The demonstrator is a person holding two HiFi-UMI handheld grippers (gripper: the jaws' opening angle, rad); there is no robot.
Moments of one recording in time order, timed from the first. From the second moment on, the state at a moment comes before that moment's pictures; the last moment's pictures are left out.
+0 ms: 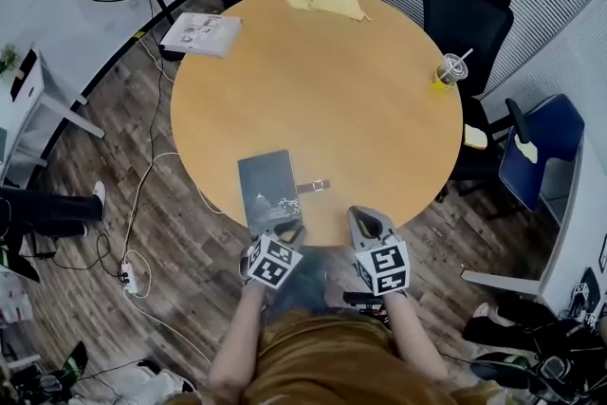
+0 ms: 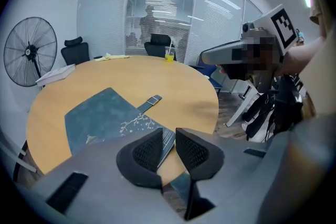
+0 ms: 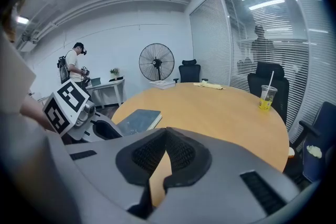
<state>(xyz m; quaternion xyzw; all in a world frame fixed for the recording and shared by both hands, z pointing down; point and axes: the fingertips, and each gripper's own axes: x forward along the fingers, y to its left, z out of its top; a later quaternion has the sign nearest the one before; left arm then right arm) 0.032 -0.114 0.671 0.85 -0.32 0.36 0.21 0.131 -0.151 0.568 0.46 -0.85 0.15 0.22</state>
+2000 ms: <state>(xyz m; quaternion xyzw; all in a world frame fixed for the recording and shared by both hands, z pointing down) -0.063 -0.145 0.465 0.83 -0.52 0.04 0.18 0.075 -0.137 0.477 0.44 -0.89 0.07 0.14</state>
